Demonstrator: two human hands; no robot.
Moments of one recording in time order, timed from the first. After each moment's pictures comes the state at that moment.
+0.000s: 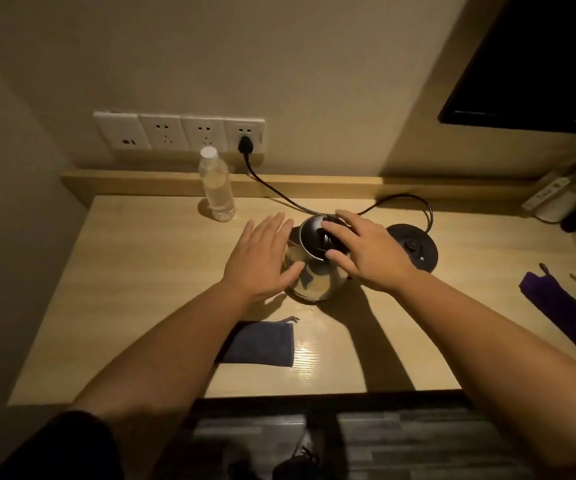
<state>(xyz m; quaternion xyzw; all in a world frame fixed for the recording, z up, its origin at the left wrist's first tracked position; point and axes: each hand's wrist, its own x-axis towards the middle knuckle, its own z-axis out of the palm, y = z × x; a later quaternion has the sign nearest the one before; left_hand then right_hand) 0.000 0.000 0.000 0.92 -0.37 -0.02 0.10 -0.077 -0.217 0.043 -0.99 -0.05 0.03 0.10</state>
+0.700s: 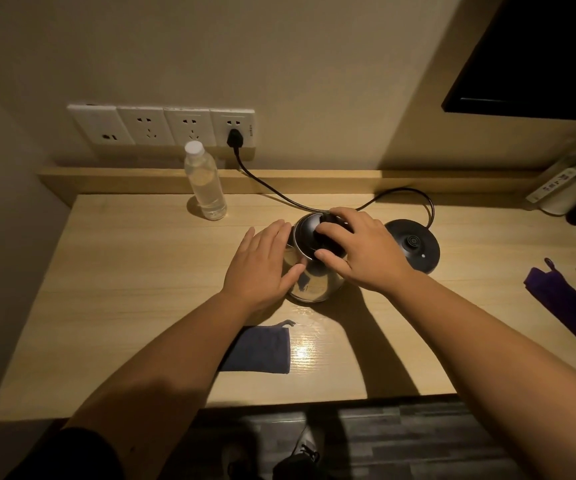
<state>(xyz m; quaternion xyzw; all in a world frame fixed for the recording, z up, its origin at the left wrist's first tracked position) -0.002 -0.013 -0.025 0.92 -0.36 0.00 0.16 -0.067 -0.216 0.034 -0.99 -0.05 -0.02 0.10</state>
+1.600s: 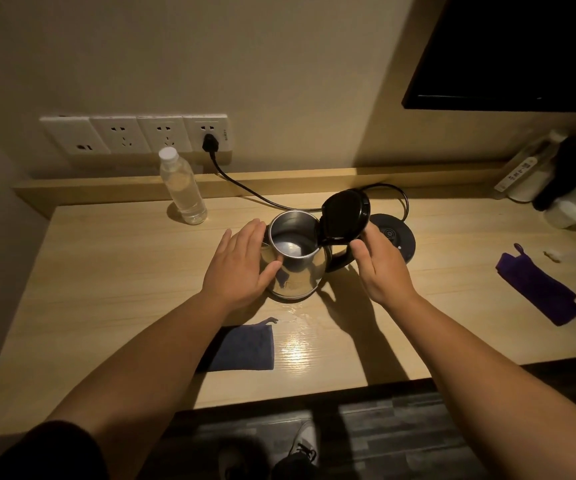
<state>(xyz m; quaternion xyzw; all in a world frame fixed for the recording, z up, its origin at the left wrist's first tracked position) -0.003 -0.014 -0.028 0.92 -0.35 0.00 0.16 -0.124 -0.242 0.014 -0.91 0.14 -0.12 0.37</state>
